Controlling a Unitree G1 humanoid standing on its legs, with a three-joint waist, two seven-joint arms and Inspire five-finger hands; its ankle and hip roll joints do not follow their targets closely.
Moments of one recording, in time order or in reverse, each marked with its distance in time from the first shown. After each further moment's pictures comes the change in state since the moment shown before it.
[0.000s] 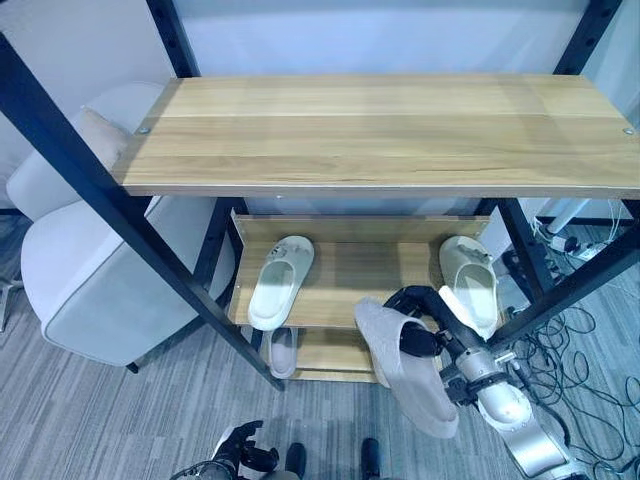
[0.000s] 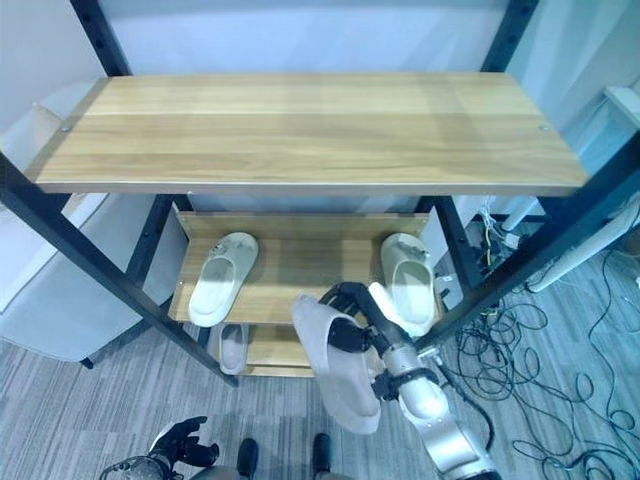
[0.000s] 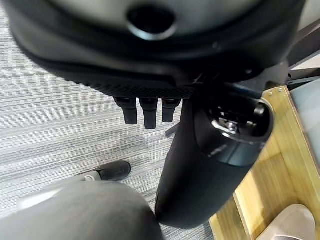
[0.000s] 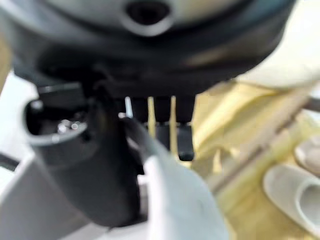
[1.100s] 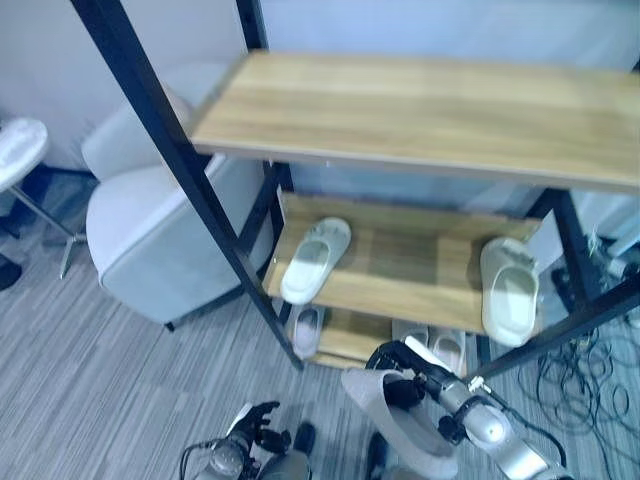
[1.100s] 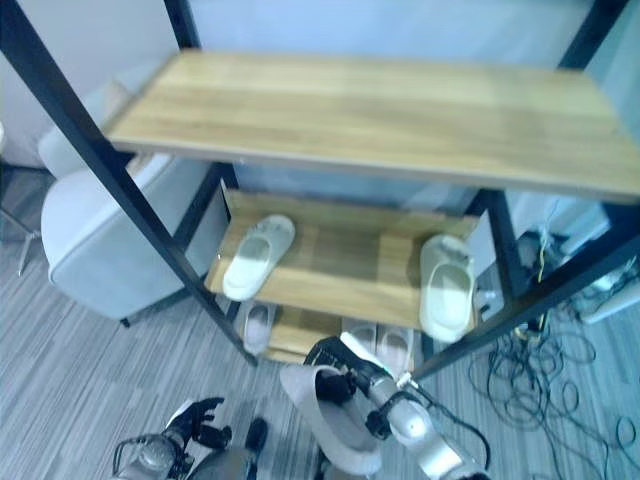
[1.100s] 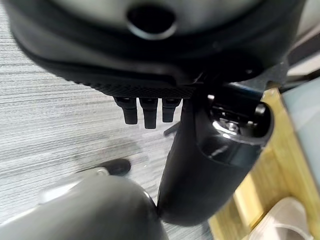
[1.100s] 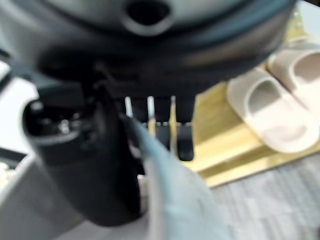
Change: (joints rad) left arm -0.179 0.005 -0.121 0.016 0.013 -0.027 -0.009; right arm -0.181 -0.084 0.237 0.262 -0.050 0.012 0.071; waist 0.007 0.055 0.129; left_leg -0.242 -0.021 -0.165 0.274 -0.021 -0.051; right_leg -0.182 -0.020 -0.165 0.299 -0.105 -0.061
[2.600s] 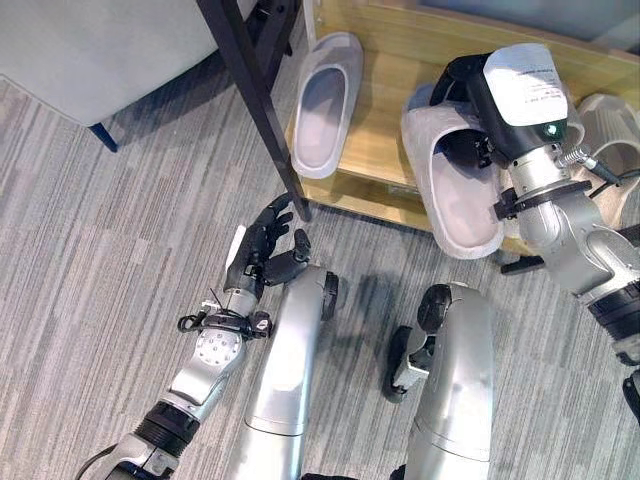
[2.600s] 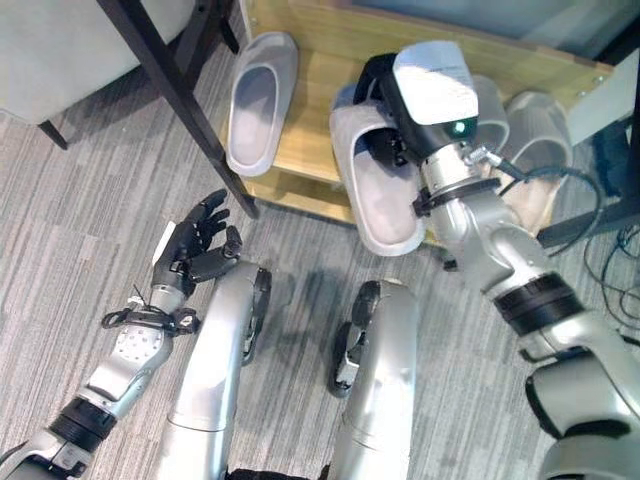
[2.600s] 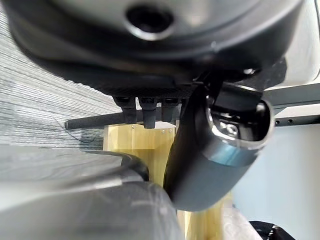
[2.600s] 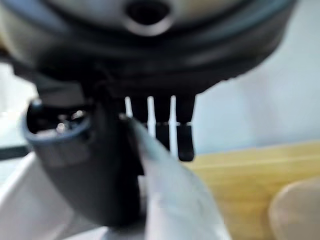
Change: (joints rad) left arm -0.095 0.293 -0.094 -0.995 -0.470 -0.094 0.225; right arm -0.885 -0.349 0.153 0.068 -0.250 0.155 -0.477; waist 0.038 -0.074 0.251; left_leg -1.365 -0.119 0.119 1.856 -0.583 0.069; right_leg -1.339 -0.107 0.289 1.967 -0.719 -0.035
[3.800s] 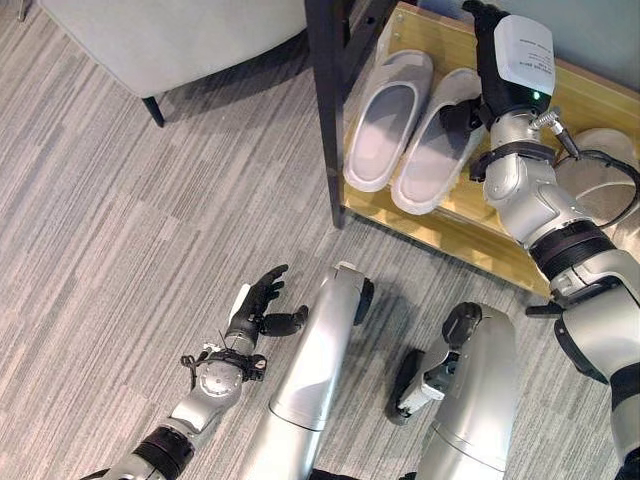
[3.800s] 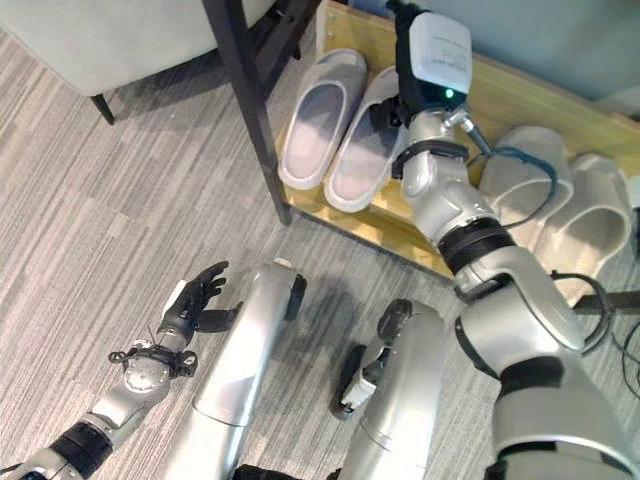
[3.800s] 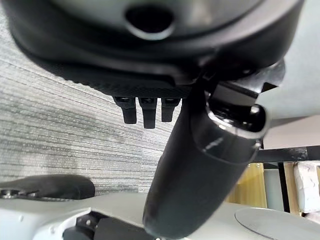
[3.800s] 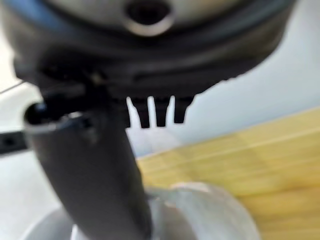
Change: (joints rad) left arm 0.081 0.038 -0.100 0.171 -0.016 0.074 0.042; right arm -0.299 0.271 0.115 0.425 0.226 0.082 -0.064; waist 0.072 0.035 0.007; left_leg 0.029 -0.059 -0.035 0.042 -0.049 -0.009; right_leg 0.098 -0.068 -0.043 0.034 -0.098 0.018
